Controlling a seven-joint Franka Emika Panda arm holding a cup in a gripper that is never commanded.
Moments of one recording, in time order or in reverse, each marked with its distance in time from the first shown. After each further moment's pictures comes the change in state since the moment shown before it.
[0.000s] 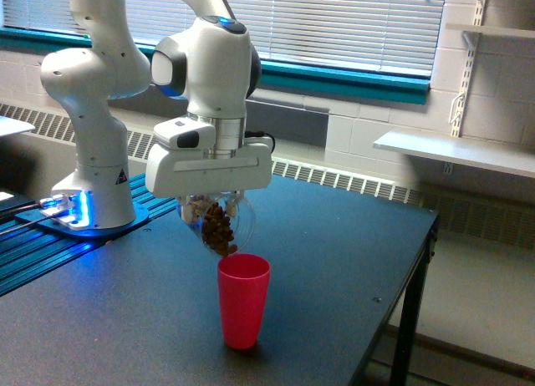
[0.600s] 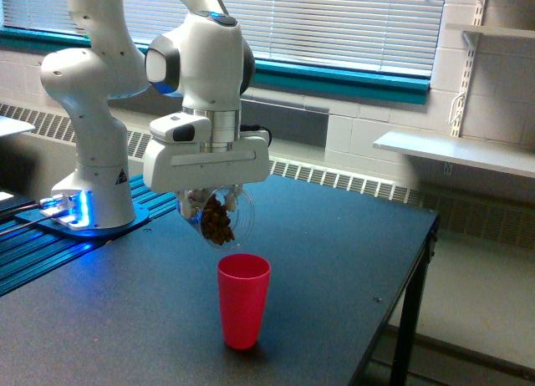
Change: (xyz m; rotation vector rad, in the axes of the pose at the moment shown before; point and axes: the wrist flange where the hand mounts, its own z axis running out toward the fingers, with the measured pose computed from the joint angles) arm -0.005 0.008 -0.007 0.046 0.018 0.005
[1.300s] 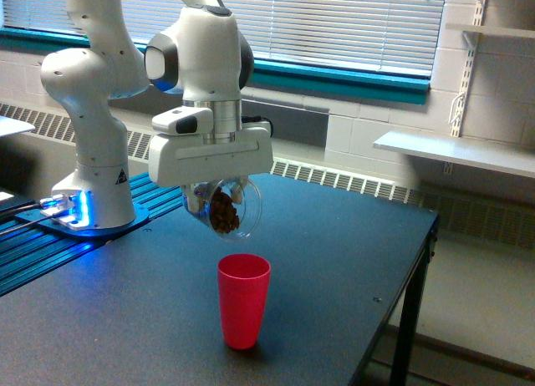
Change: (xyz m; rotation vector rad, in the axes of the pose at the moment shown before) arm -0.007 -0.001 -0.010 0.078 0.027 -0.021
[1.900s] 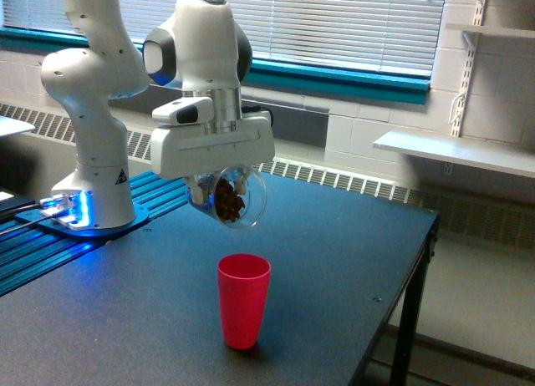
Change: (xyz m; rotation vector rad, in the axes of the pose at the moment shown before) arm -0.002 -0.001 -0.013 0.053 0.020 -0.018
